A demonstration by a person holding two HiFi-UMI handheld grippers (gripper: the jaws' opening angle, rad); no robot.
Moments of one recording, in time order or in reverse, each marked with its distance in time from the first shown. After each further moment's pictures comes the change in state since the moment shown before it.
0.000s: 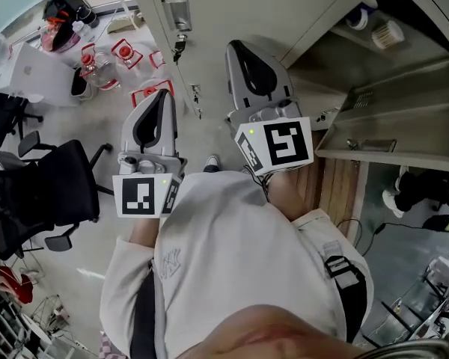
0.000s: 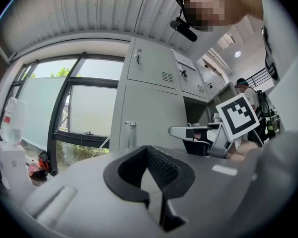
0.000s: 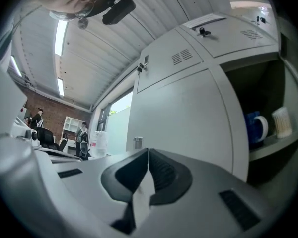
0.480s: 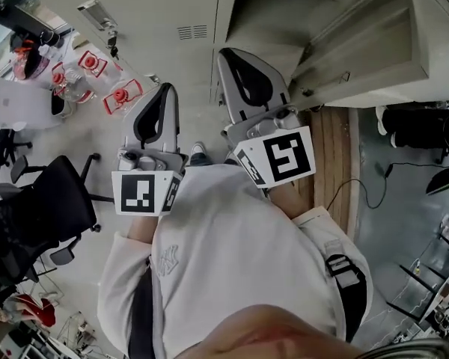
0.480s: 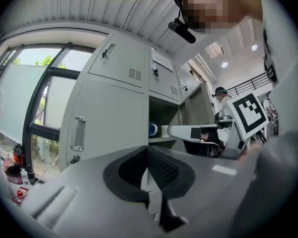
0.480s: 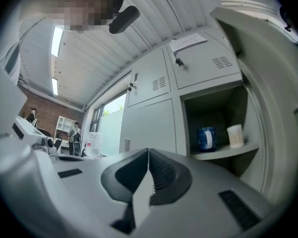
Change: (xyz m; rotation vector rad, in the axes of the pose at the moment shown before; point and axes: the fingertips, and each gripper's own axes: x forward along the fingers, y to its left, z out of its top) left arm 0.011 -0.136 0.002 -0.019 0.007 -0.214; right arm -0.129 -0.050 0.016 0.011 0.000 -0.094
